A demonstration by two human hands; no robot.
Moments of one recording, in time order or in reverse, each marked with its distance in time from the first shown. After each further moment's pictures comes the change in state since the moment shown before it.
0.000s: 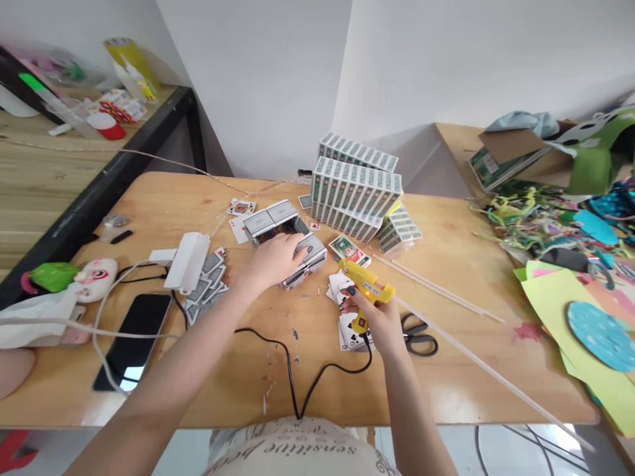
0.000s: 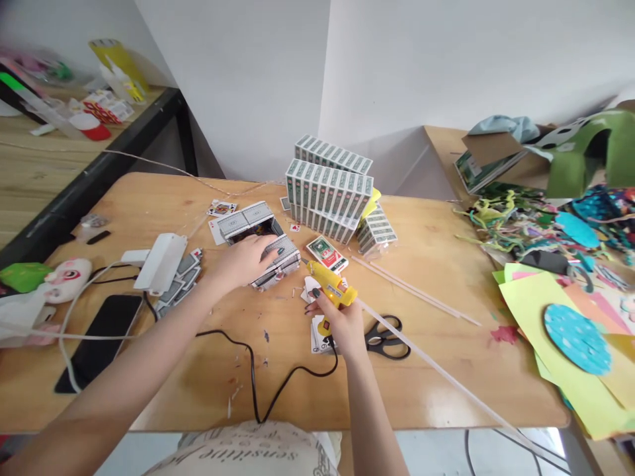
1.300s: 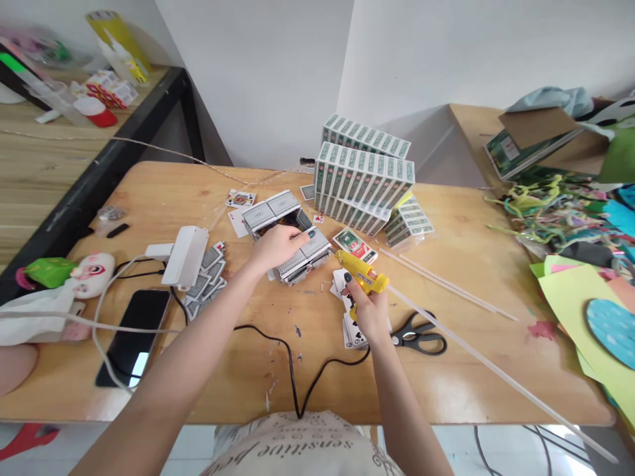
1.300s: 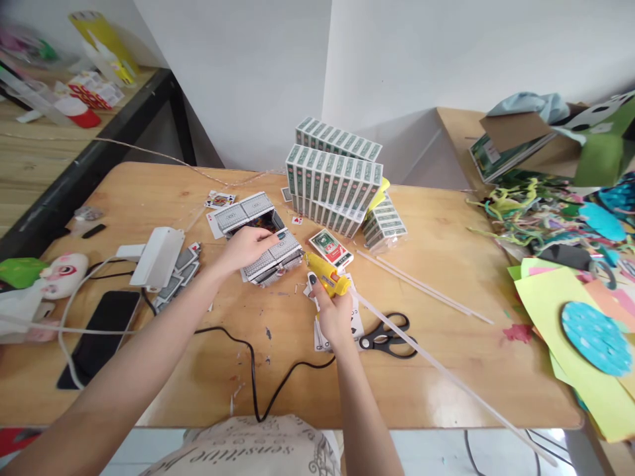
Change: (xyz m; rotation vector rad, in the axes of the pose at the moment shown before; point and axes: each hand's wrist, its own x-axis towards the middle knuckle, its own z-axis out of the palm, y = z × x) left_hand 0.020 -0.020 0.017 -0.347 -0.108 -0.212; right_hand 0.029 0.034 0.013 -0.194 0.167 -0.201
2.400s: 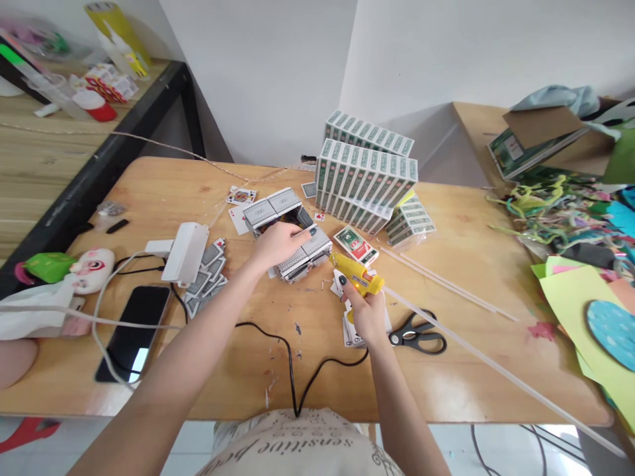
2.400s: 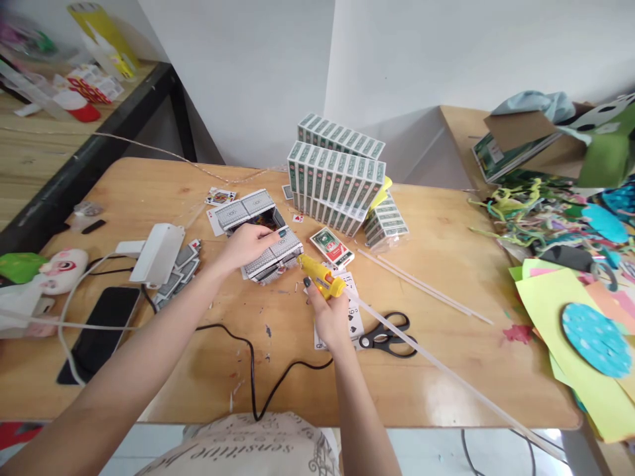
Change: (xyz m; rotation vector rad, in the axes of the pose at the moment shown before) left_hand 0.001 0.000 0.002 -0.019 0.028 -0.016; right_hand -0.008 -0.011 0.004 -0.030 -0.034 0.001
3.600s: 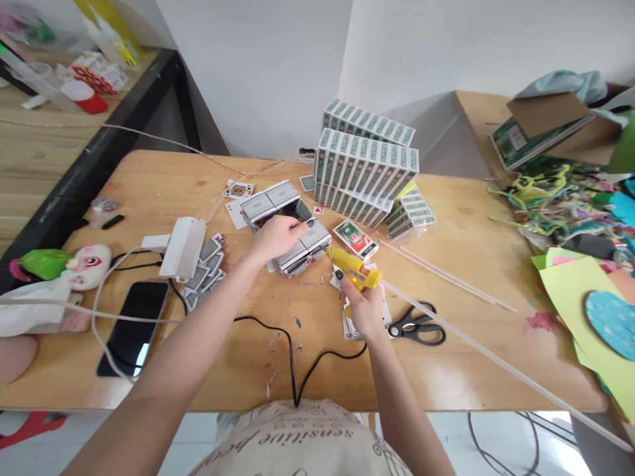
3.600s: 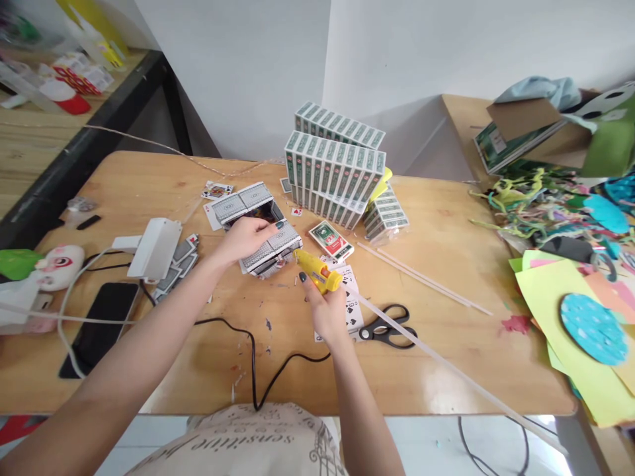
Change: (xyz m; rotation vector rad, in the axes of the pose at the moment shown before) left_hand 0.005 -0.008 0.005 -0.058 -0.004 0.020; right_hand -0.004 -0.004 0.004 -0.002 -0.009 0.024
